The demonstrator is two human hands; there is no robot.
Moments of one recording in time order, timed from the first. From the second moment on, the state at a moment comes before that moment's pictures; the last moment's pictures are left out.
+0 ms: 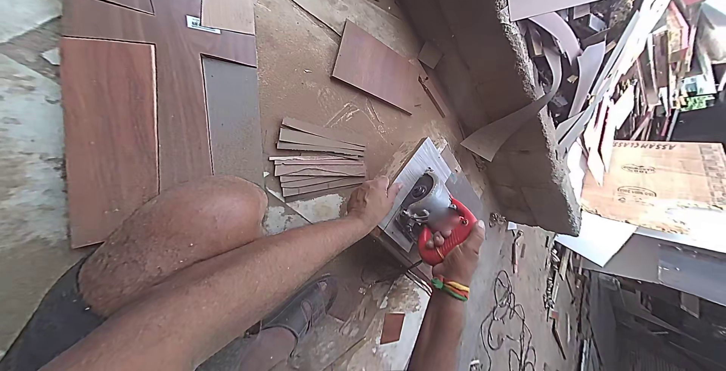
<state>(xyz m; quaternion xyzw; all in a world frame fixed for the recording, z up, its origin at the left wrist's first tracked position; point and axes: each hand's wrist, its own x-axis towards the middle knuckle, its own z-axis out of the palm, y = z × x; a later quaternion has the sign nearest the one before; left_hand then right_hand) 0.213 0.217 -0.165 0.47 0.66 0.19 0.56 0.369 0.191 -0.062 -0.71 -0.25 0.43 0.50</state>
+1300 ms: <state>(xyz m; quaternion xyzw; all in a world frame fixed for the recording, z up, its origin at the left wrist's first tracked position) 0.209 0.219 -0.159 0.43 0.67 0.19 0.58 0.363 0.167 -0.063 -0.70 -0.25 0.44 0.50</state>
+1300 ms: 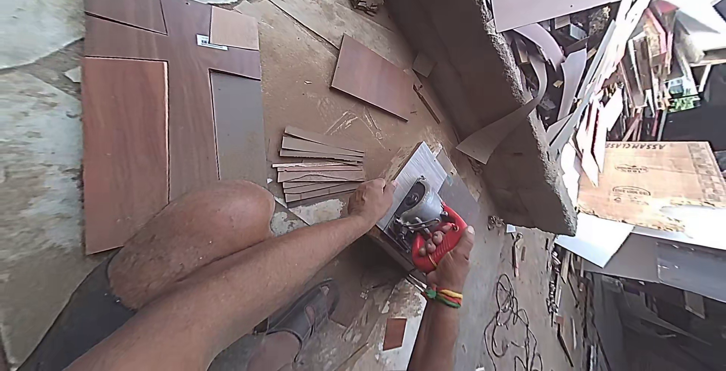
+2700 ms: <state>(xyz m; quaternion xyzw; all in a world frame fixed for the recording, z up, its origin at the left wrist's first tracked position) 0.199 0.217 -0.171 0.17 0.48 0.24 0.83 0.504 0.134 -0.041 -0.45 0.08 0.37 0.81</state>
